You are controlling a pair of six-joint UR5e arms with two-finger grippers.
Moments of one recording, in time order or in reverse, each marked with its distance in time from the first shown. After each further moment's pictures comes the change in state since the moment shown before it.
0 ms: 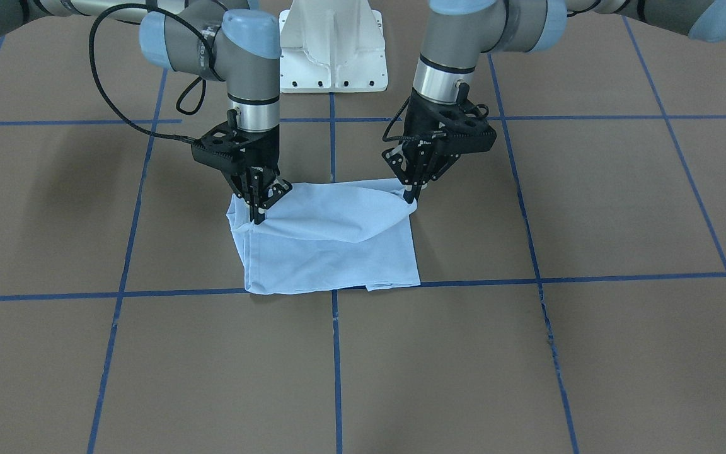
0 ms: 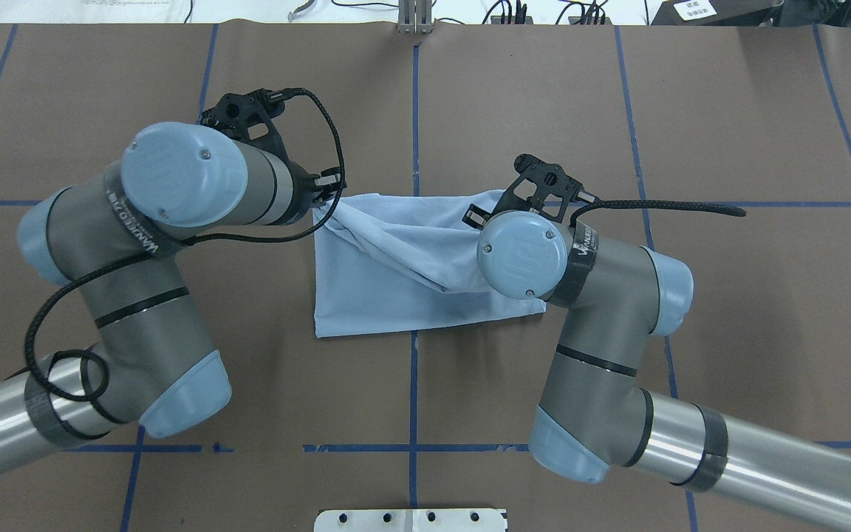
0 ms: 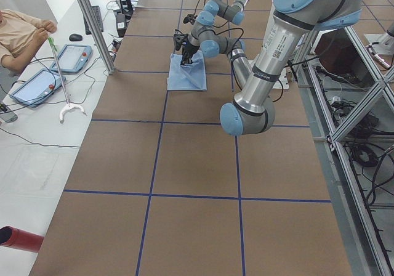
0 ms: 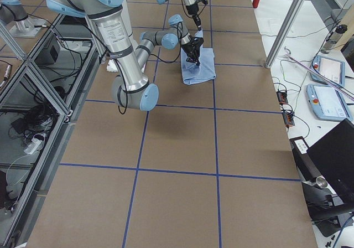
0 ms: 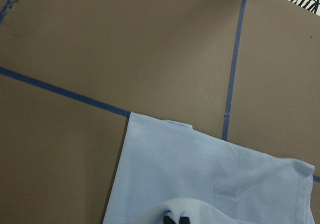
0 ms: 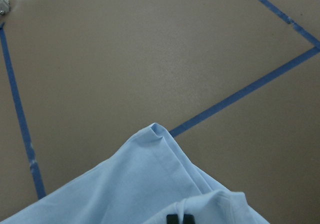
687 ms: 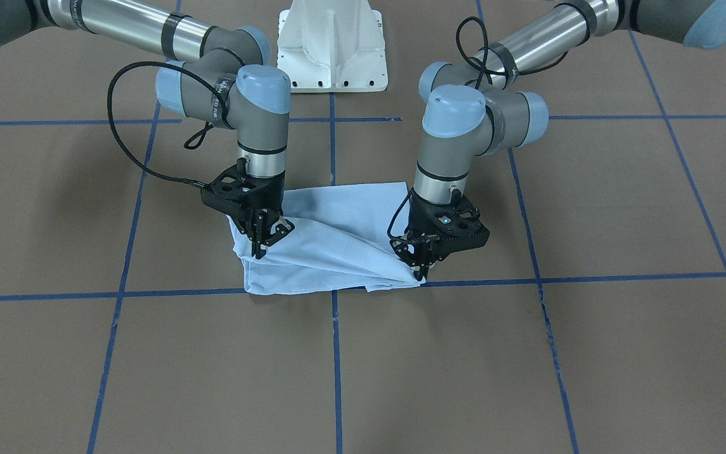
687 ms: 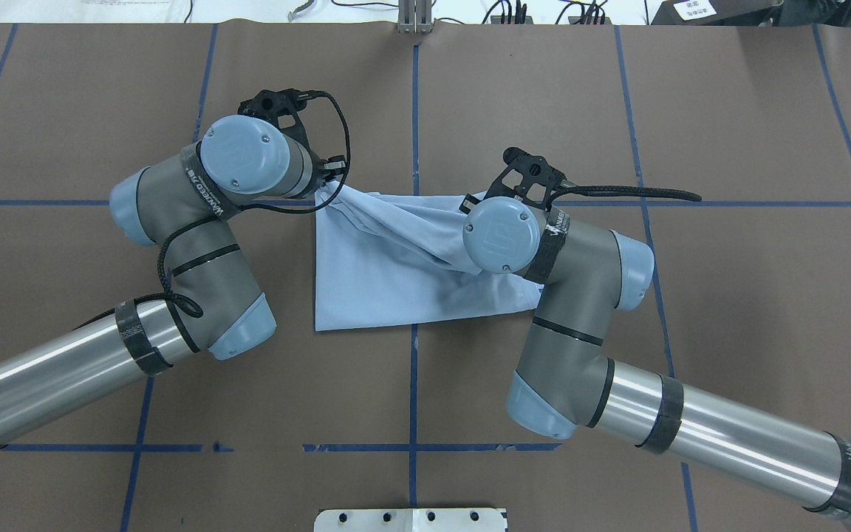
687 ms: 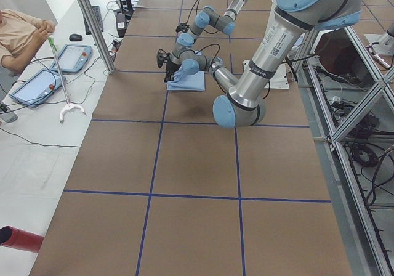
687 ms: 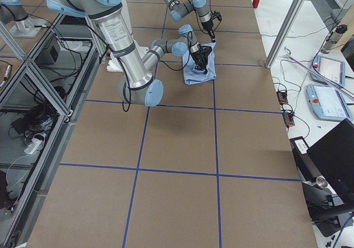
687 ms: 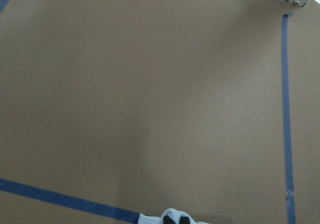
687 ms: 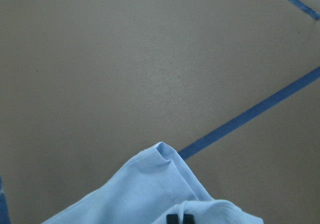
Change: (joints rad) left arm -0.035 -0.078 0.396 -0.249 0.007 0.103; right arm 0.025 0.048 -0.170 0.091 0.005 -0.013
